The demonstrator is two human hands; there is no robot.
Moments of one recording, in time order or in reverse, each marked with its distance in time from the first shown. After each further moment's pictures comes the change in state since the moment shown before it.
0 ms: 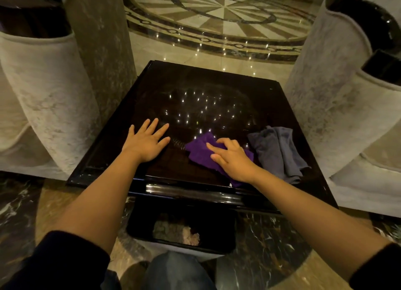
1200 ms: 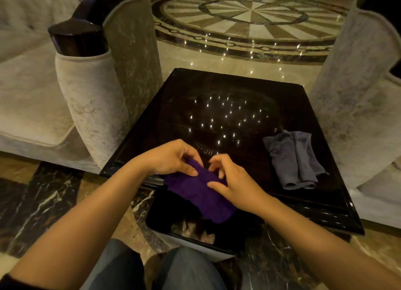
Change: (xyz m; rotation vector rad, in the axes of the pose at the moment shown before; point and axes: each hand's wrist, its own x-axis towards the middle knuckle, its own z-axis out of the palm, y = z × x) left_hand -0.107 0.060 -0.077 -0.827 -0.361 0.282; right_hand -0.062 -0.063 -0.006 0.419 0.068 -0.225
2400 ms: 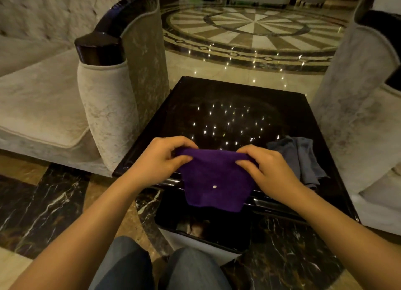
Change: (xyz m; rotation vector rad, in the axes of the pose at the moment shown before) left_hand -0.053 0.013 0.005 0.094 0.518 0.315; right_hand -0.015 -0.025 -0.055 -0.209 0.246 -0.097
